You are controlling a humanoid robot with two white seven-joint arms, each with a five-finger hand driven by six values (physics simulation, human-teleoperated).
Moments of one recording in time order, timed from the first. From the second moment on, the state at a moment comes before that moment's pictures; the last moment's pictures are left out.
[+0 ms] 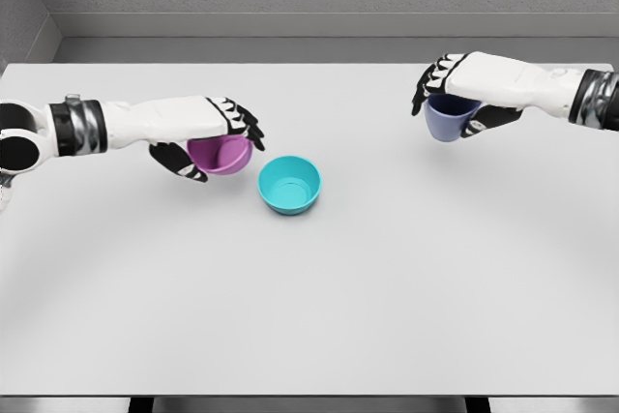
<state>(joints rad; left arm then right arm) -0.76 0.71 -0.75 -1.46 -0.18 -0.49 -0.61 -1.01 -0.90 1.10 -1.33 0.15 -0.59 0.24</state>
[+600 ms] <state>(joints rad) -0.77 0.62 -0.77 -1.46 -0.24 -0.49 -0.61 -1.01 -0.89 1.10 -1.37 0.15 -0.59 0.24</state>
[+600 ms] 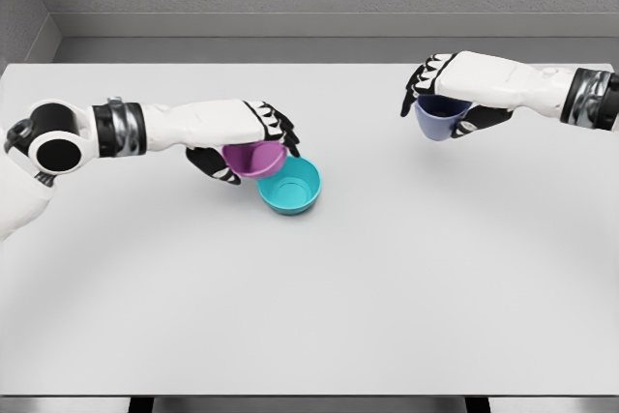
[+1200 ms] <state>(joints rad) -0.77 0.54 -0.79 -1.45 -0.30 -0.49 -0.61 -1.02 -0.87 1.10 -1.40 0.16 -0.59 0.24</state>
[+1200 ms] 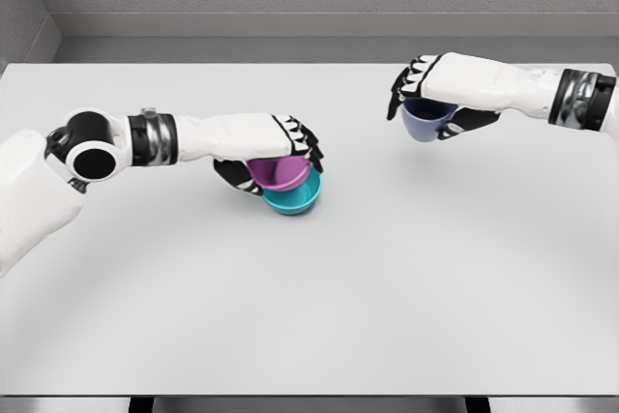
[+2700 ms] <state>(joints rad) -0.73 0.78 -0.72 -1.60 -0.19 -0.51 -0.61 -1.04 -0.82 1.10 -1.44 0.16 -0.59 0.24</state>
